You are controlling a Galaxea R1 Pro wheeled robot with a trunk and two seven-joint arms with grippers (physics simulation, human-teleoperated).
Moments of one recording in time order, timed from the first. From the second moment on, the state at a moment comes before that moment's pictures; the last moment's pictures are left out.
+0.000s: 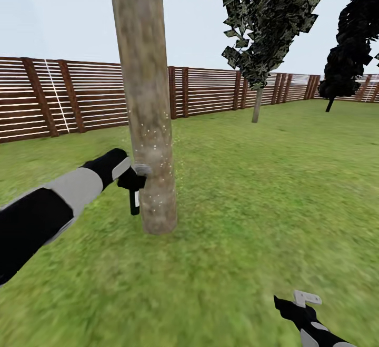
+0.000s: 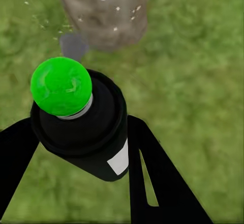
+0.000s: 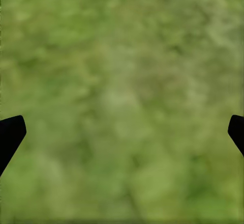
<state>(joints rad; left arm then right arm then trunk) -1.50 0.02 -1.00 -0.11 0.94 0.92 -0.04 -0.58 -0.19 0.19 -0.03 -0.42 -0.27 0.03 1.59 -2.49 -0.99</state>
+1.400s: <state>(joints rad) -1.04 0.00 -0.99 -0.07 0.95 0.44 -0.04 -0.58 -0.19 0.19 -0.03 -0.42 -0.27 0.03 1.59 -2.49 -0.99</state>
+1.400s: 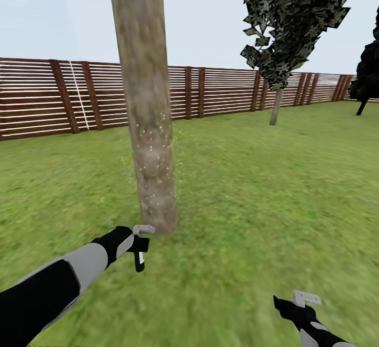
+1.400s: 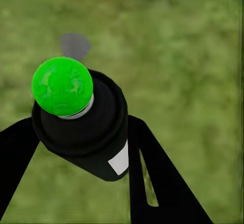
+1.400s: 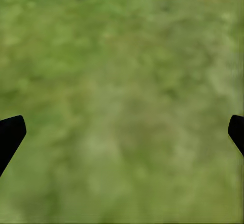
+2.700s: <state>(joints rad) -1.04 -0.04 -0.99 -0.05 0.94 0.45 -0.03 -0.59 -0.20 0.18 -0.02 -0.43 -0.28 0.04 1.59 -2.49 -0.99</state>
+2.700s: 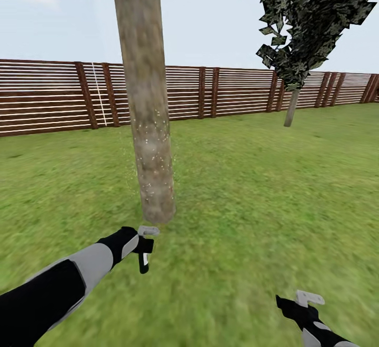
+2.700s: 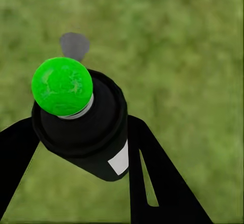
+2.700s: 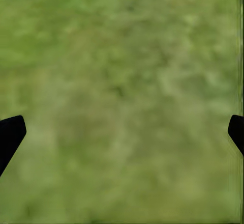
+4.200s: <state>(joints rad) -0.98 -0.04 -1.27 -0.17 0.33 0.23 -0.80 -0.59 -0.19 0.17 -0.64 0.06 -0.06 1.17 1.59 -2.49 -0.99</state>
